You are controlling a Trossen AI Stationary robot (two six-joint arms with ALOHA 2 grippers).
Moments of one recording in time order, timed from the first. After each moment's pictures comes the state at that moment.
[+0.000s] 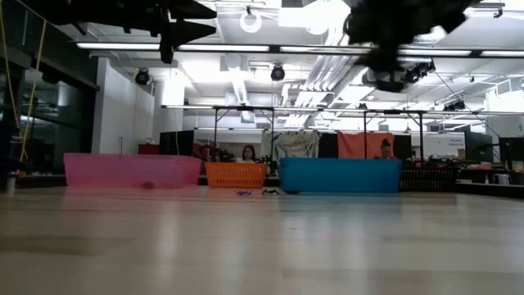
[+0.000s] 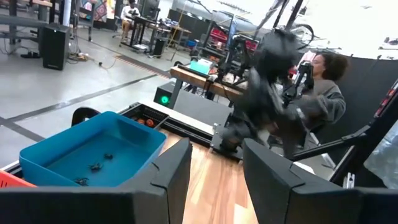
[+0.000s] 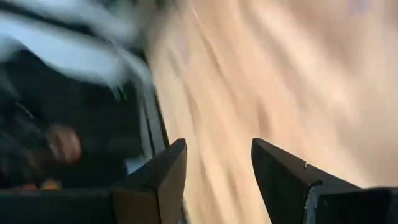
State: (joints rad) left arm 0.17 0.94 0.53 0.42 -0.05 -0.32; right arm -0.08 1.14 0.76 -0.18 -0.42 0.86
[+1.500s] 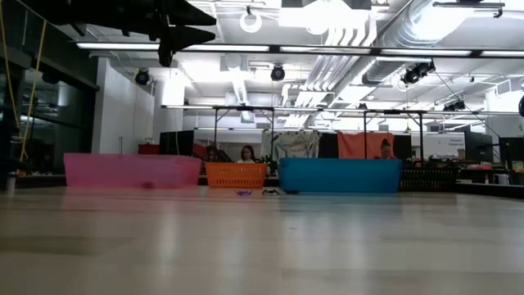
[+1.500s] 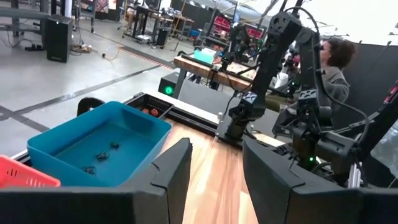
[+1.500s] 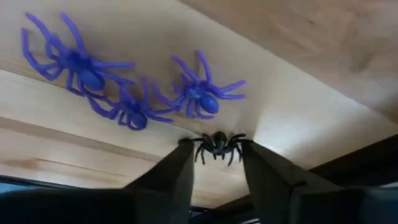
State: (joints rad) left arm 0.17 0.94 0.53 0.38 -0.05 -0.30; right arm 0.79 1.53 0.55 -0.40 -0.53 1.89
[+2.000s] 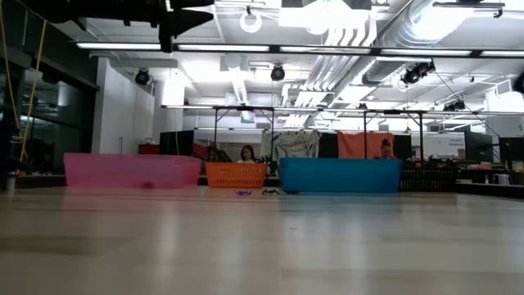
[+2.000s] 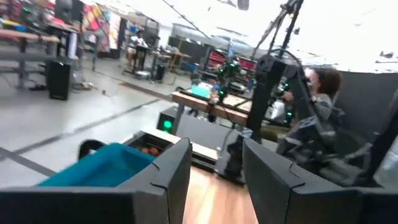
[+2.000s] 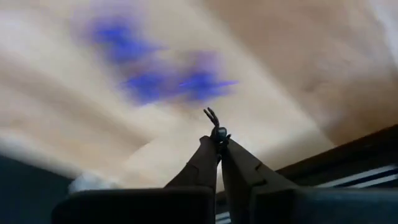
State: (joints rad) left arm 0.19 0.91 0.54 0.49 -0.06 -0.26; right arm 0.80 1.46 0.66 -0.64 -0.46 1.62
